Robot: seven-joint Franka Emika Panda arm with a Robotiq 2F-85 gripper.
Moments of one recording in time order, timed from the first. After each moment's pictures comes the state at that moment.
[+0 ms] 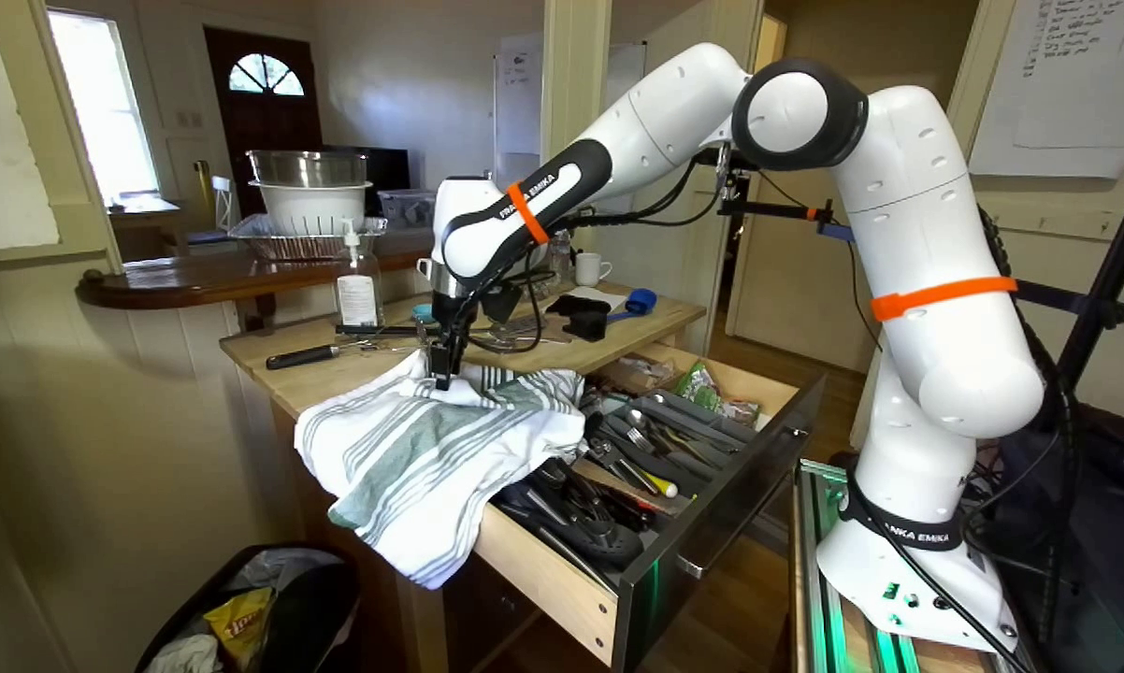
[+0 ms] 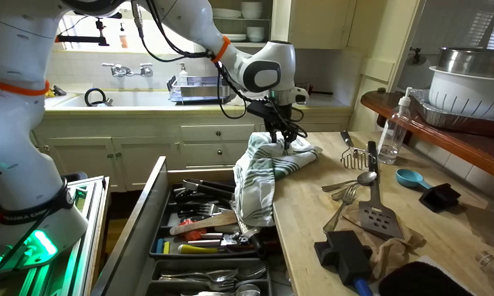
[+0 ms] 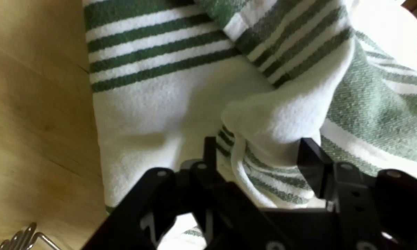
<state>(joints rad) -0.04 0.47 0.03 -1.76 0.01 2.39 -0.33</state>
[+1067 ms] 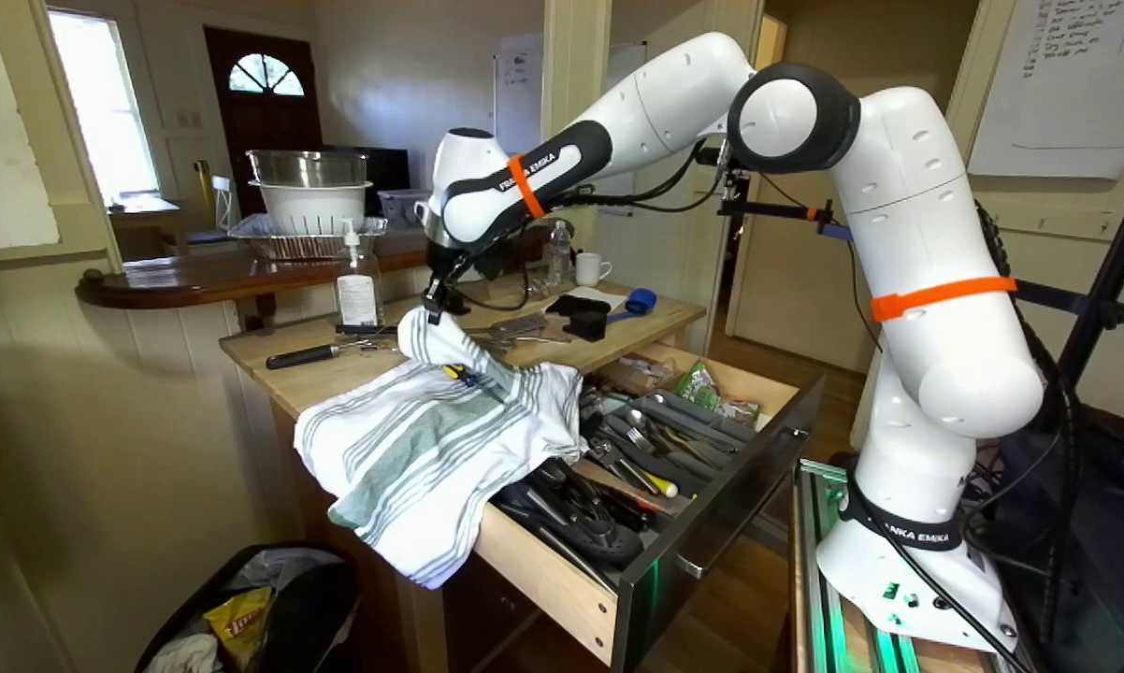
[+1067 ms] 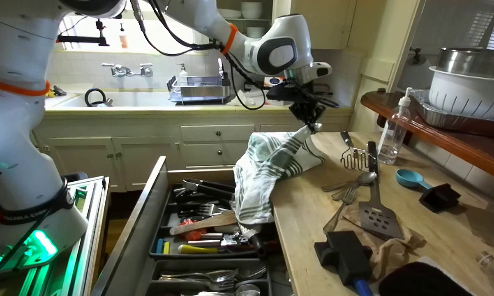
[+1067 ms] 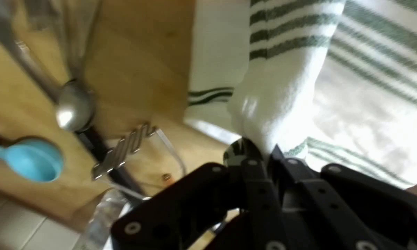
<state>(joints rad) -0.04 0.48 -0.04 -1.61 -0.10 2.44 -0.30</state>
